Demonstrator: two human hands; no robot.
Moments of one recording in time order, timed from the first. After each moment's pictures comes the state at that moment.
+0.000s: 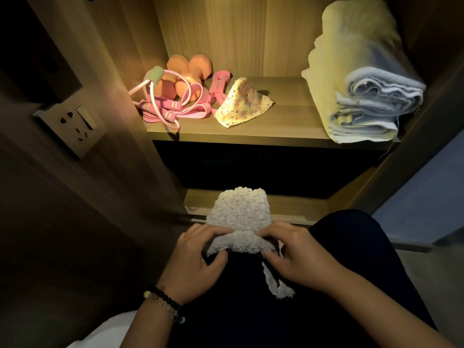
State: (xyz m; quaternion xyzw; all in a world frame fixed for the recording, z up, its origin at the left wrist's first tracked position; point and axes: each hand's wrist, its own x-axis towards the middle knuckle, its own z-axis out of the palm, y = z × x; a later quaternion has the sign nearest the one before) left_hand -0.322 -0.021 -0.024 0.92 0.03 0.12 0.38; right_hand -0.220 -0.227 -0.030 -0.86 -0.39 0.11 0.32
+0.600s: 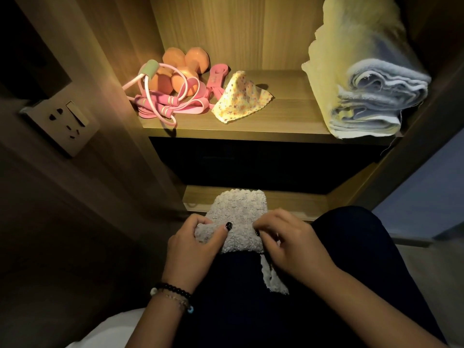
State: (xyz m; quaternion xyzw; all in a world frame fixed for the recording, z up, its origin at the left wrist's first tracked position) left_hand -0.305 -0.025 -0.032 0.84 0.28 0.11 0.45; right_hand -0.223 -0.213 -0.033 -0.85 -0.38 -0.04 0.37
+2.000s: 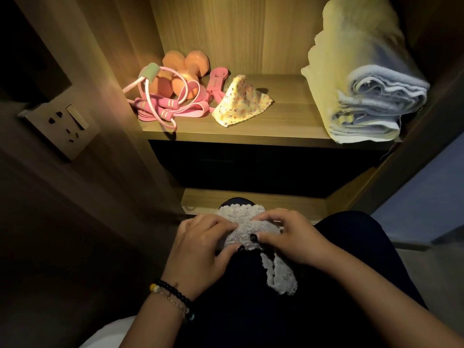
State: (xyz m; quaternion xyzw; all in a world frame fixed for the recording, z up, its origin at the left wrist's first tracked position) left_hand -0.300 -0.023 -0.013 0.97 0.01 0.11 0.21; right_hand -0.189 -0.204 -0.023 -0.85 -0.26 0.21 0.40
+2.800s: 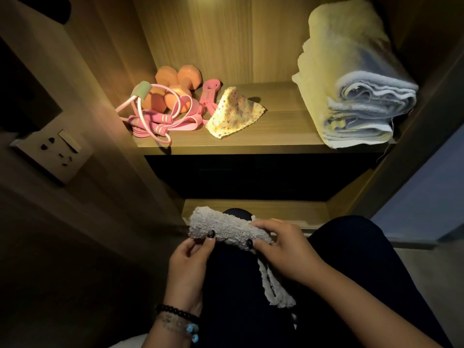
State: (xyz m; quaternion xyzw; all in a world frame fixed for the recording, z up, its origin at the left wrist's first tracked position) left_hand -0.288 -0.034 -0.022 0.52 0.41 0.07 0.74; right_hand -0.197 -0.198 -0.040 -0.86 -0.24 0.15 0.43
